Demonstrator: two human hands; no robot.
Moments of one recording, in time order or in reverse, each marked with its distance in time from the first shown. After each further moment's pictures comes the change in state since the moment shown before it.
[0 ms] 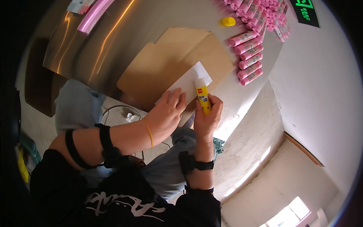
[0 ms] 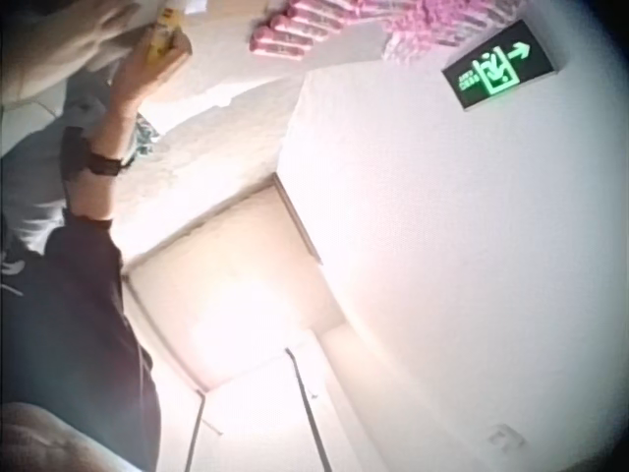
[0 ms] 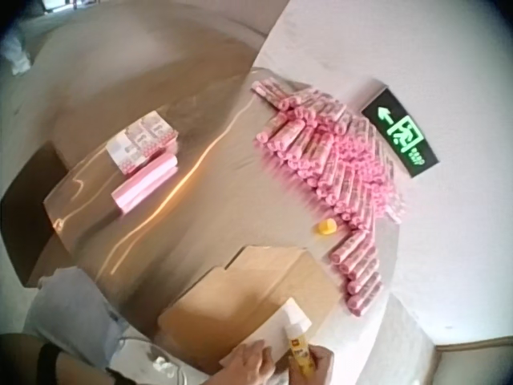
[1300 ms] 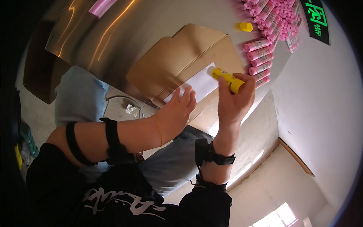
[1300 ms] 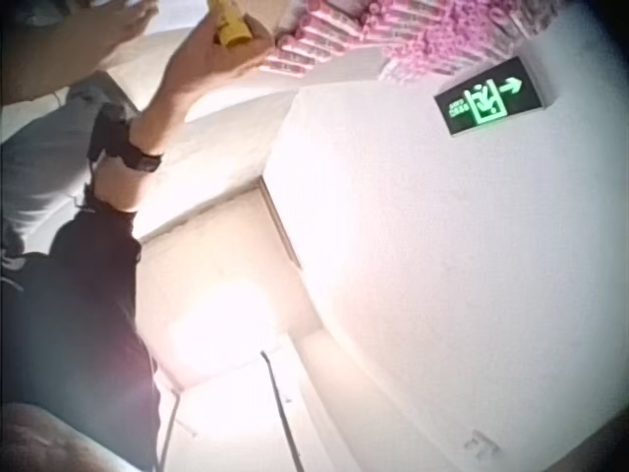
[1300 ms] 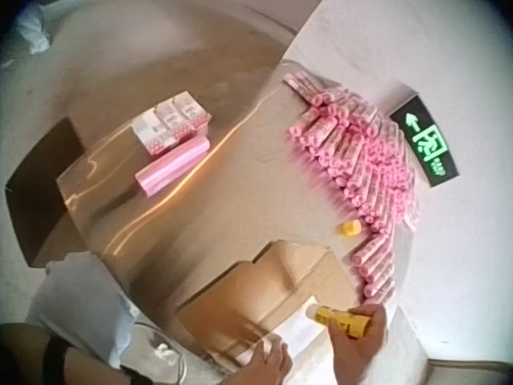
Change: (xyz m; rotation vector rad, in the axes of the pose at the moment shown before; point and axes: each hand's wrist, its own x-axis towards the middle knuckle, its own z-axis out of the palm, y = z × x) left_hand 0.005 0.006 0.012 -0.025 -0.052 -0.055; right_hand 0.070 -0.079 -0.004 -0.140 -0.028 -0.287
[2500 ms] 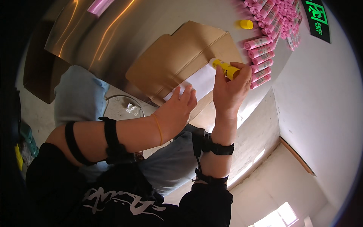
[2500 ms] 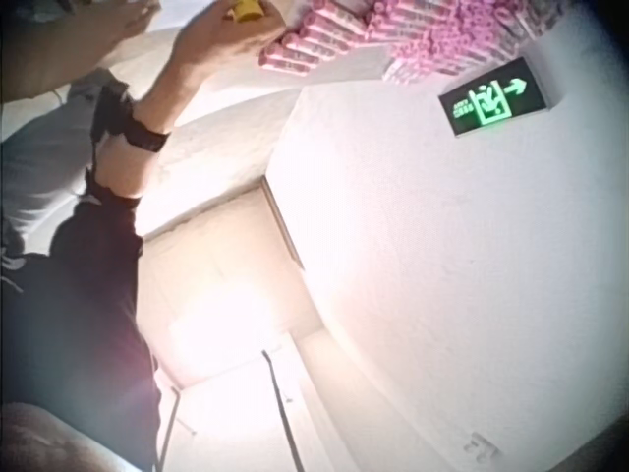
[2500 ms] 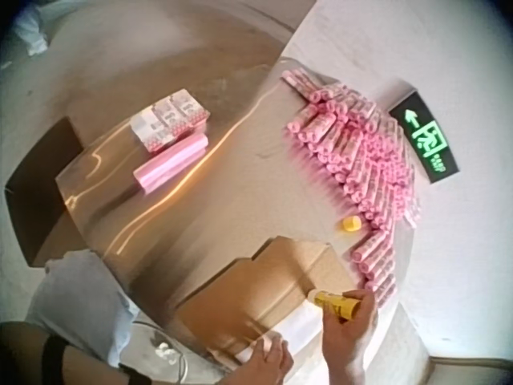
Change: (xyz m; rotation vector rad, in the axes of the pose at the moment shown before) left_hand 0.001 0.000 -0.003 -0.021 -0.026 0.028; right_hand 0.011 0.007 0.021 -0.172 0.016 -0.113
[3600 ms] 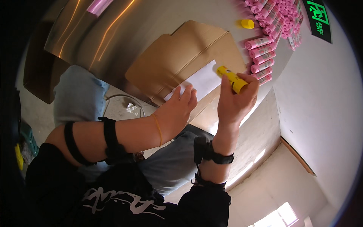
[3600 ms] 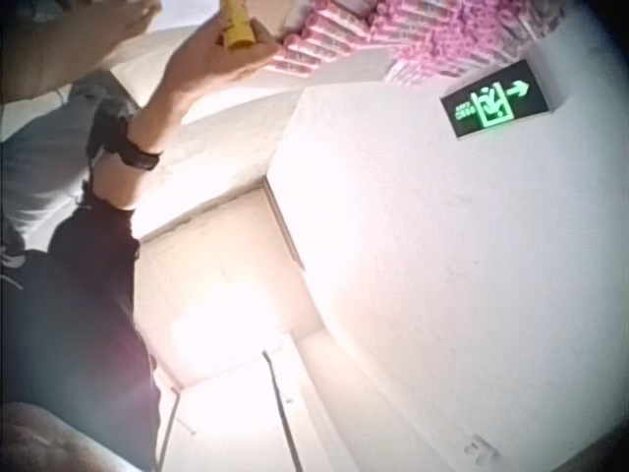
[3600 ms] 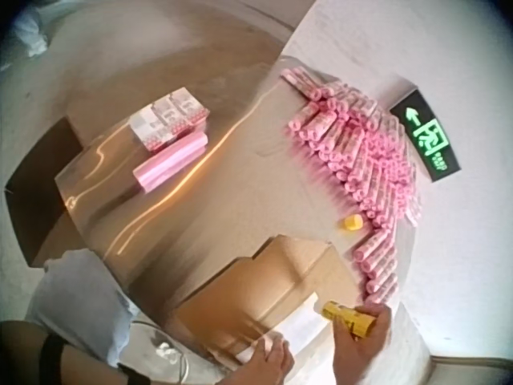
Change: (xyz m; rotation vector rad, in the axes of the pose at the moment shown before) left_hand -0.002 -0.002 -0.003 -0.036 0.001 -0.018; right_hand -0.016 -0.004 -0.018 0.086 0.105 0.030
